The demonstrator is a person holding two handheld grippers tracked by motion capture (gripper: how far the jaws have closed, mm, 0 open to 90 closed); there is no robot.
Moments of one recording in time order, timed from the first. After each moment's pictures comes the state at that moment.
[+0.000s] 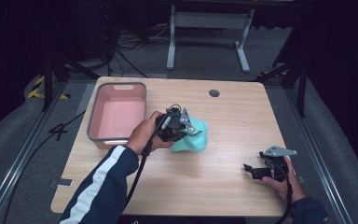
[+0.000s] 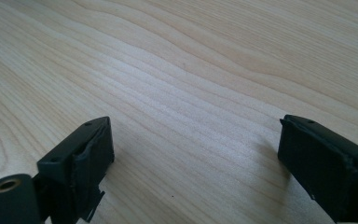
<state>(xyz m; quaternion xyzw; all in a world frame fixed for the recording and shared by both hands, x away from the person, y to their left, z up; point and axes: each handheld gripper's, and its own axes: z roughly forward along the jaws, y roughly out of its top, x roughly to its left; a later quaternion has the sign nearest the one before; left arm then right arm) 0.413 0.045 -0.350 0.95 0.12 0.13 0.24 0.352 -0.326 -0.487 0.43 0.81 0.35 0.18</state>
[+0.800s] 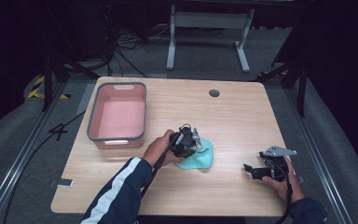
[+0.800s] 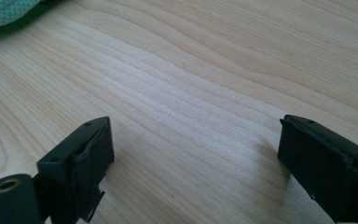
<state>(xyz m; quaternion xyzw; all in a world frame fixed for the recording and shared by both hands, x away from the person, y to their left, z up) 0.414 0.012 -0.434 0.96 0.13 0.07 0.22 0.352 -0.326 -0.487 0.43 0.81 0.35 0.18</state>
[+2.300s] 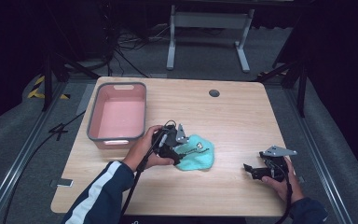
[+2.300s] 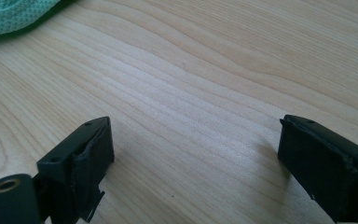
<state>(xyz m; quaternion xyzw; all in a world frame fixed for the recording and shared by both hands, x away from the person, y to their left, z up) 0.383 0.061 -0.389 0.94 0.15 0.16 0.25 0.352 -0.326 -0.487 0.43 0.81 0.35 0.18</state>
